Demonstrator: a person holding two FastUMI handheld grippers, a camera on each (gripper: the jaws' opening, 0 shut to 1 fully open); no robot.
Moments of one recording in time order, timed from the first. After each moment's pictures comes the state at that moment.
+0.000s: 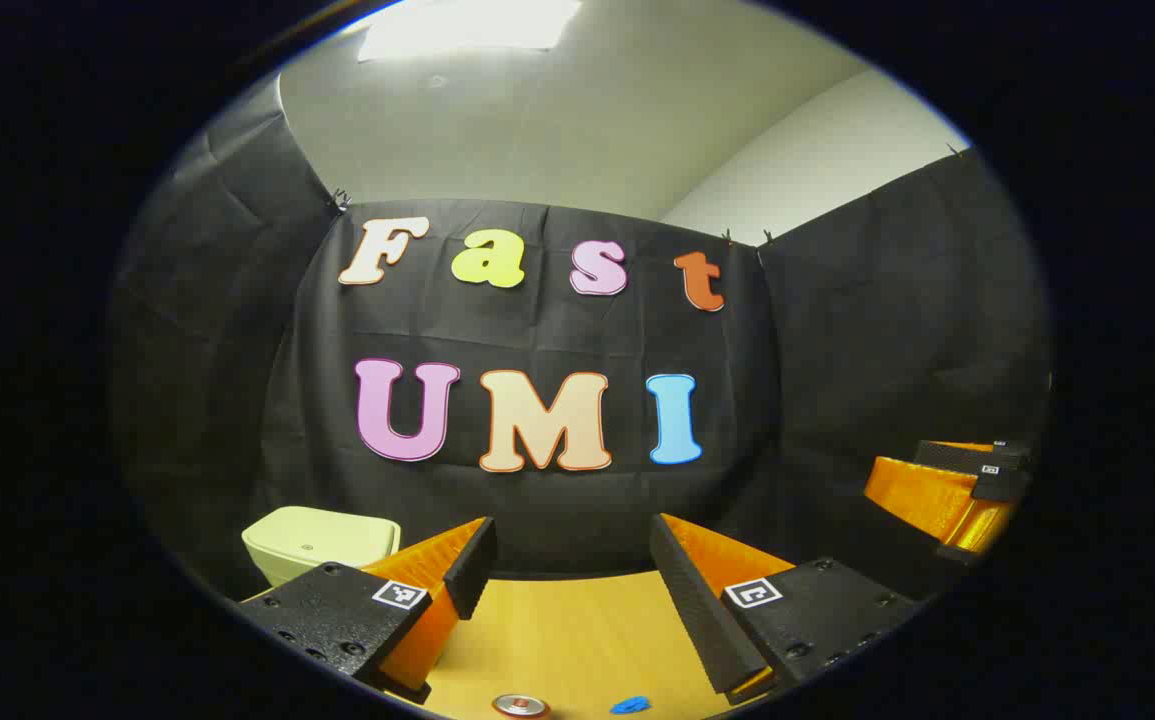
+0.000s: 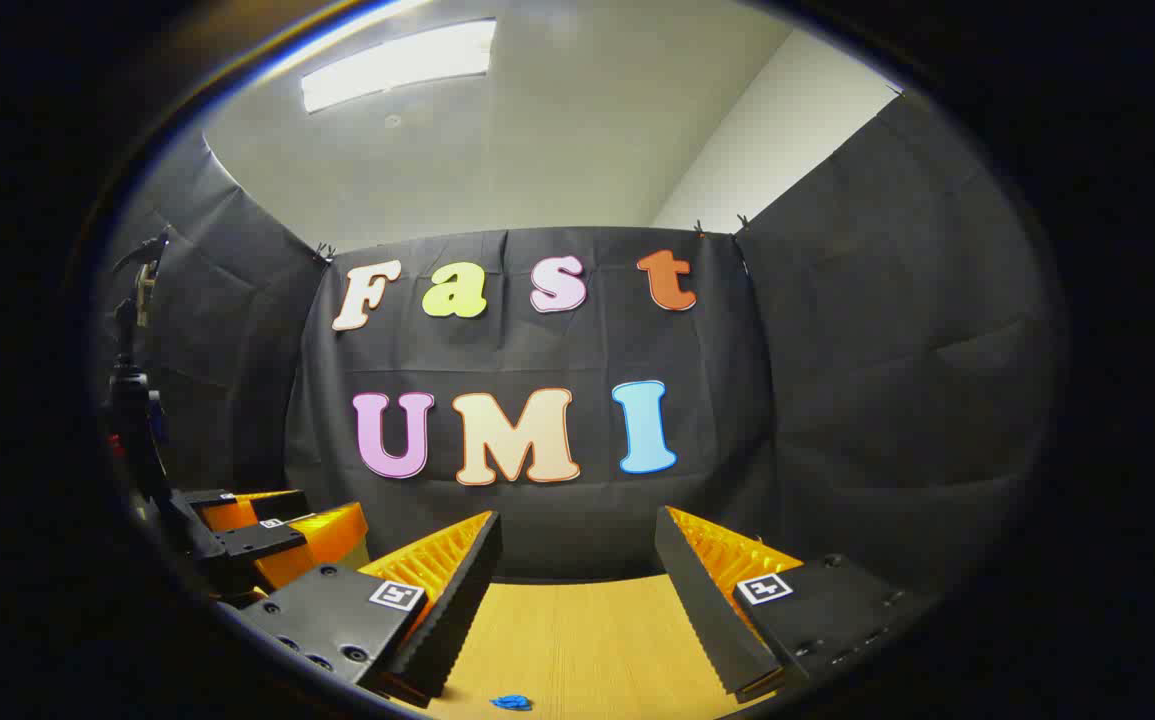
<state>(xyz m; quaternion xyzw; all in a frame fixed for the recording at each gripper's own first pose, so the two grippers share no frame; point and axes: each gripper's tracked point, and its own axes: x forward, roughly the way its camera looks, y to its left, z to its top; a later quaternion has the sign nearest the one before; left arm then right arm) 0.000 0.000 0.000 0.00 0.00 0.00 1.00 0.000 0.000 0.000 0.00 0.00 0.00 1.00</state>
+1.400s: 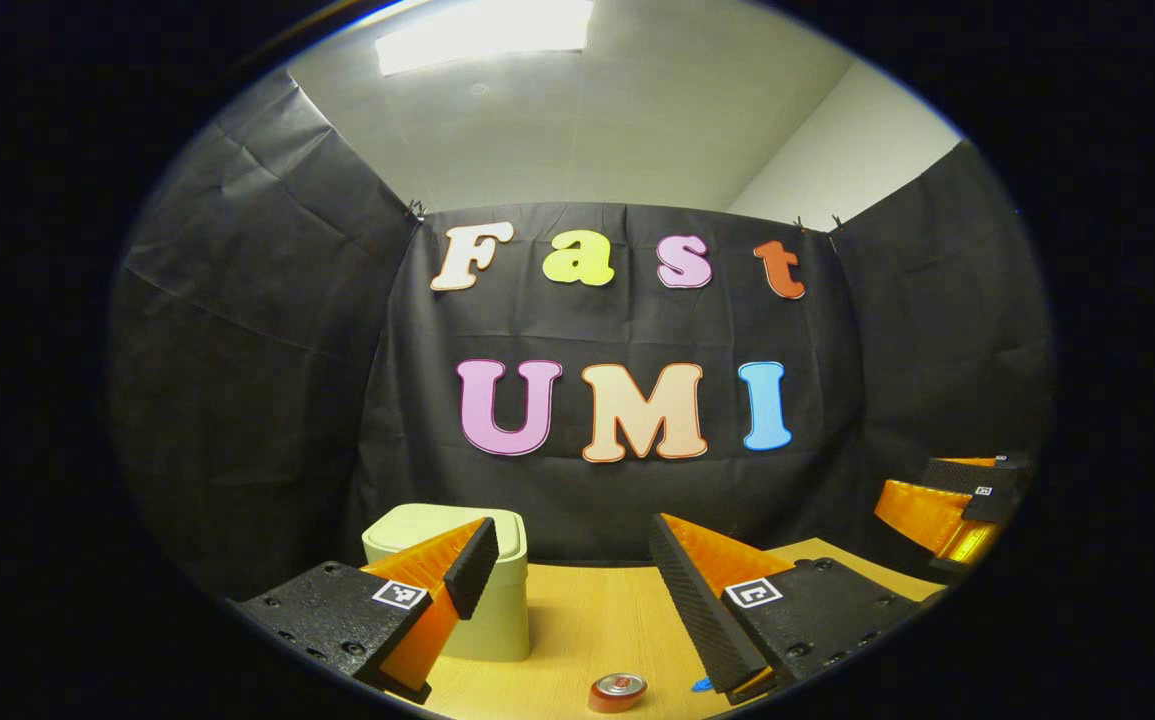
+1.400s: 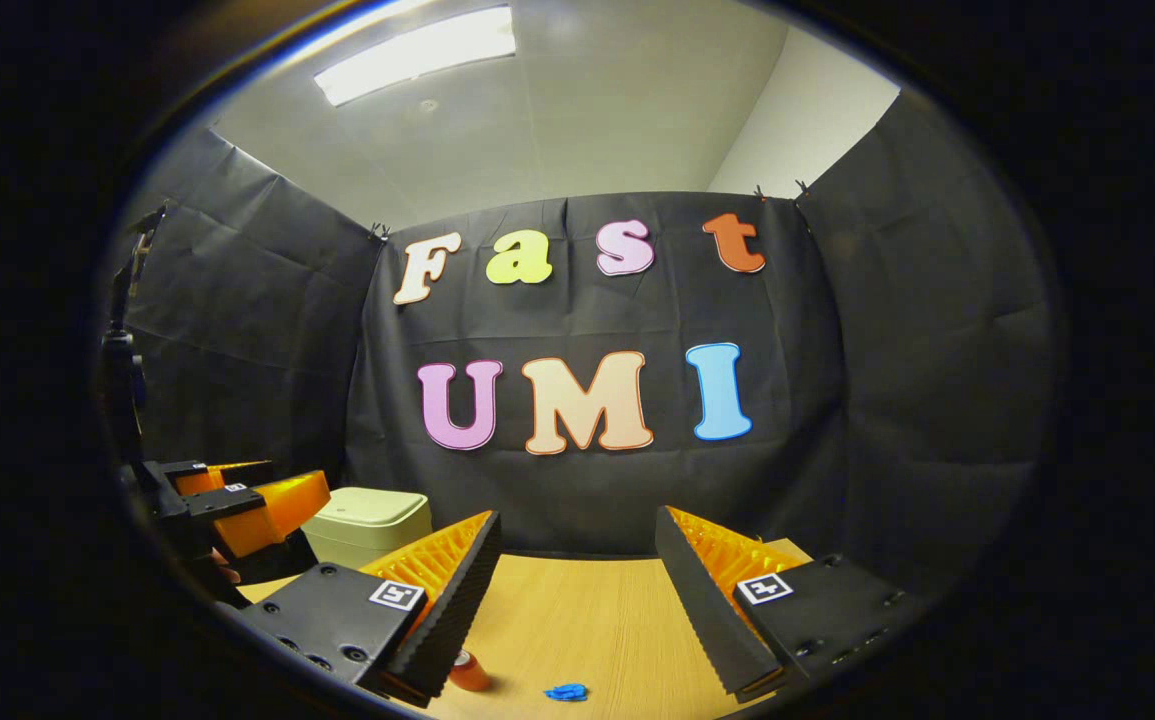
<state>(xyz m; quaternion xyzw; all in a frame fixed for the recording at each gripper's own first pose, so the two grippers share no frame) -0.053 0.092 0.000 0.02 0.01 0.12 0.99 0.012 0.071 -0.041 0.00 0.05 0.09 0.99</state>
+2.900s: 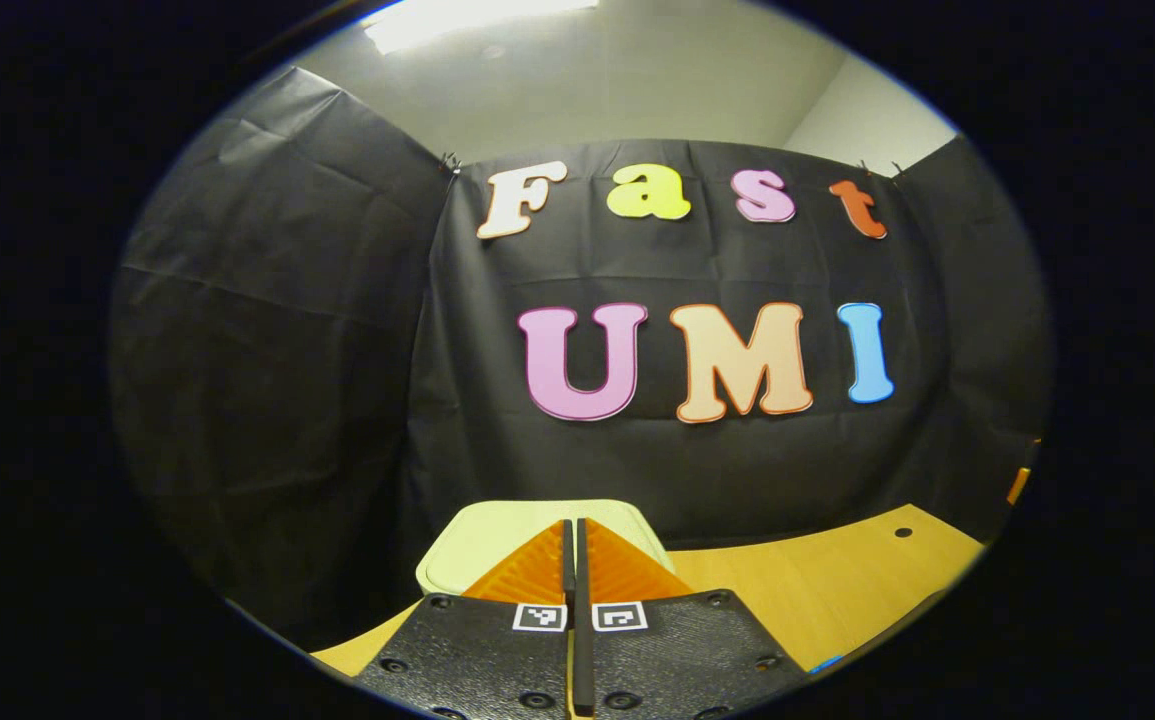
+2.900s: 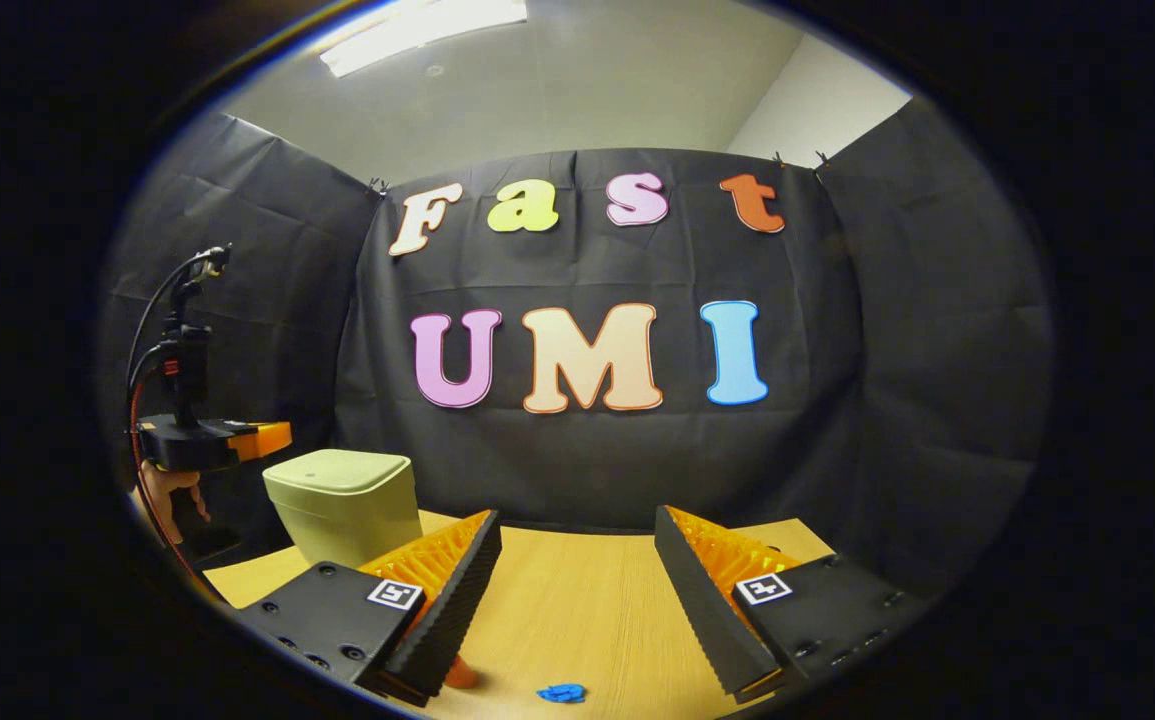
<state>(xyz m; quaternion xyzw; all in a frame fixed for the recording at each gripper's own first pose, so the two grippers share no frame) 0.032 0.263 -0.072 0.03 0.10 0.20 0.98 0.073 0.092 -0.095 -0.02 0.11 0.08 0.99</state>
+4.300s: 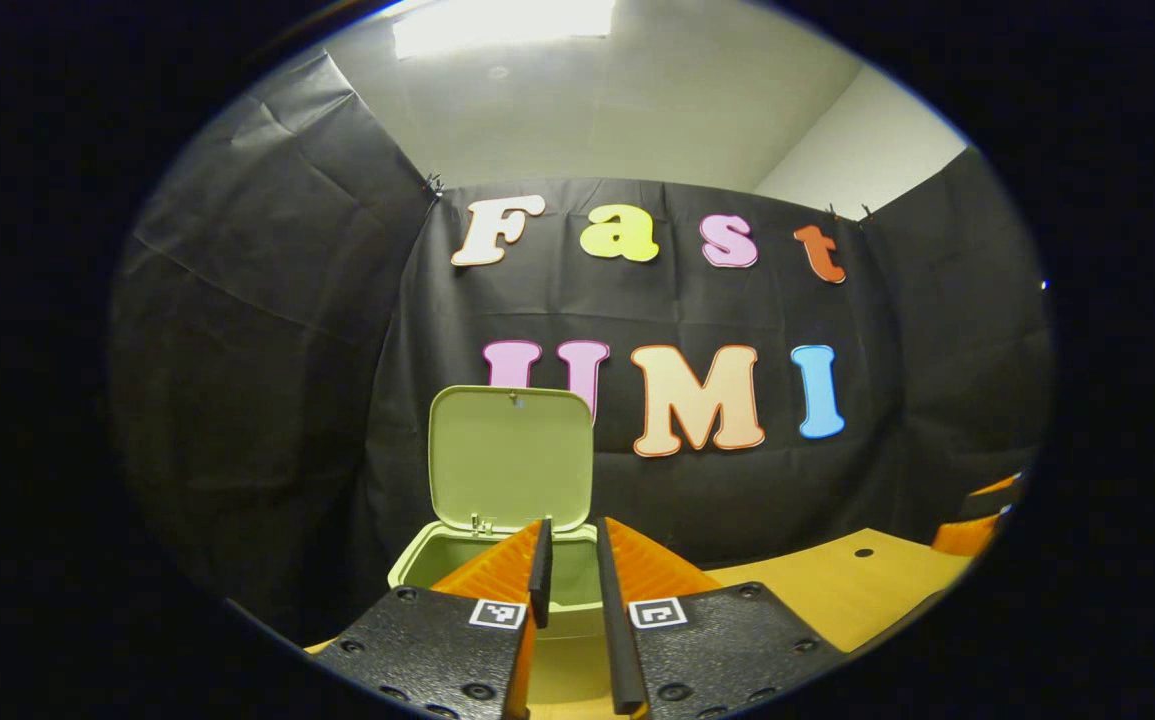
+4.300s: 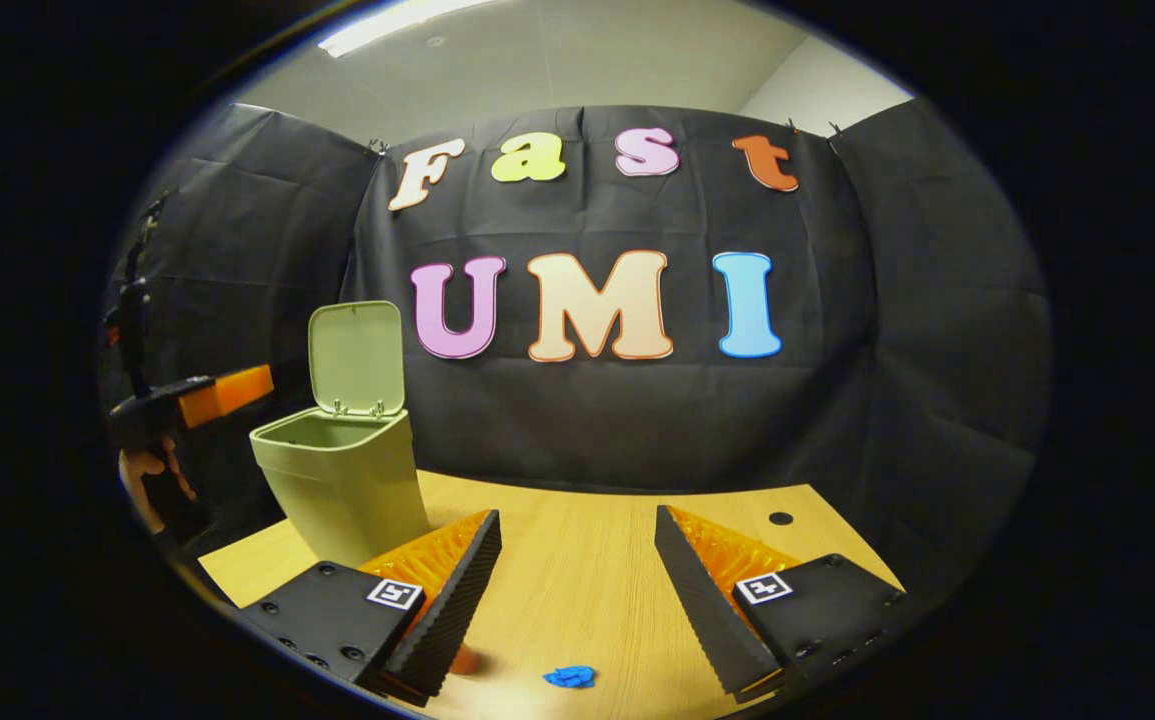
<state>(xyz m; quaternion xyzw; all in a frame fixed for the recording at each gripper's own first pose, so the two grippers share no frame) 0.009 0.222 -0.038 0.01 0.01 0.12 0.99 0.085 0.099 -0.153 -0.04 0.18 0.09 0.98</state>
